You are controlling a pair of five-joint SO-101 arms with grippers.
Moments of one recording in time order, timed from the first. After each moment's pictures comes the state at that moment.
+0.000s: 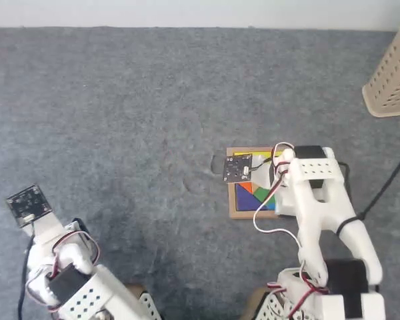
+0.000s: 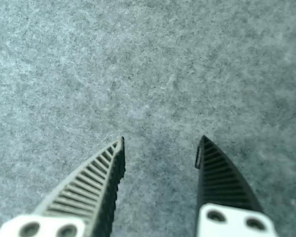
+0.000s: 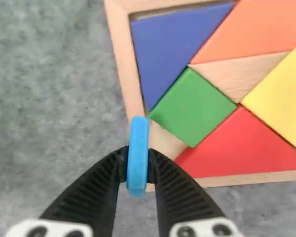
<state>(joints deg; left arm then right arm) -52.5 -103.8 97.6 72.2 -7.3 -7.3 -12.6 41.0 69.5 79.6</state>
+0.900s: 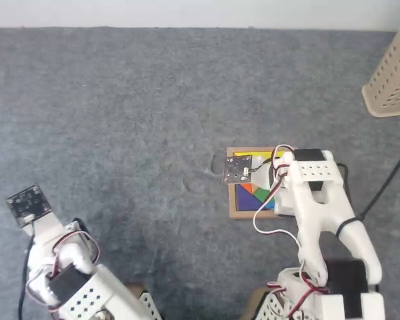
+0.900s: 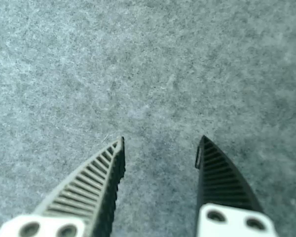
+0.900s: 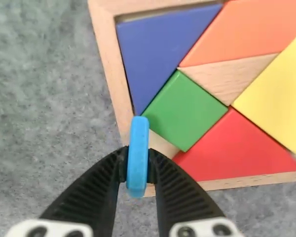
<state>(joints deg) -52.5 -103.8 97.6 72.2 -7.3 -7.2 -12.7 43.0 66.0 79.6</state>
